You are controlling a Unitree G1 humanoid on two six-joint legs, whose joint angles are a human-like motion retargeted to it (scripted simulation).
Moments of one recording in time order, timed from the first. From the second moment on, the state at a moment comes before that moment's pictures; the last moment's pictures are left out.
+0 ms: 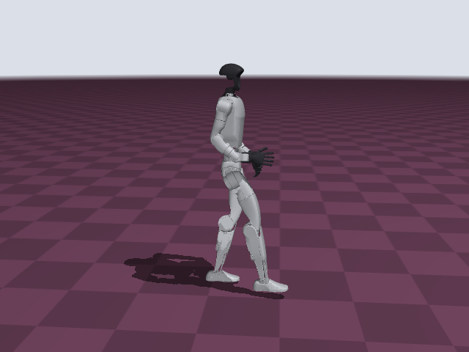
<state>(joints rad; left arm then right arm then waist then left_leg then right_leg) 0.28 0.14 -0.08 0.63 0.21 -0.46 -0.67 0.27 -0.08 0.13 0.38 -0.22 -0.66 0.06 -0.17 0.01 0.01 0.11 -0.22 0.08 0.09 -0.19 0.26 -0.37 -0.16 -0.17 0.13 0.17 0.16</state>
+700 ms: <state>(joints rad) 0.16 0.05 -0.07 0.54 -0.20 -0.42 -0.60 -0.17 -0.20 0.26 0.53 -0.55 -0.62 0.17 0.01 -0.05 0.06 -0.36 -0.02 0.13 0.20 0.09 0.04 0.05 0.00 -0.45 0.02 -0.06 -0.02</state>
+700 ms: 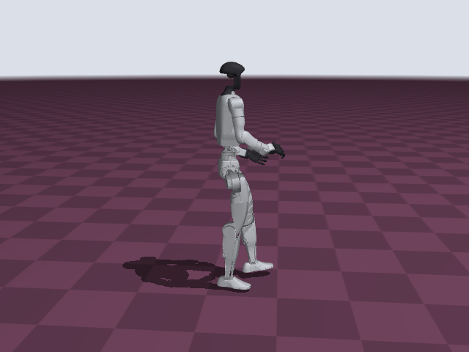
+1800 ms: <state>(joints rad) -0.19 0.40 0.88 1.30 -0.29 -0.61 0.00 -0.02 -0.11 -0.01 1.30 -0.71 -0.43 0.09 -0.06 -0.34 0.06 -0.17 -0.05 0.27 0.06 -0.07 0.20 -0.11 -0.17 -0.45 0.09 0.13 0.17</state>
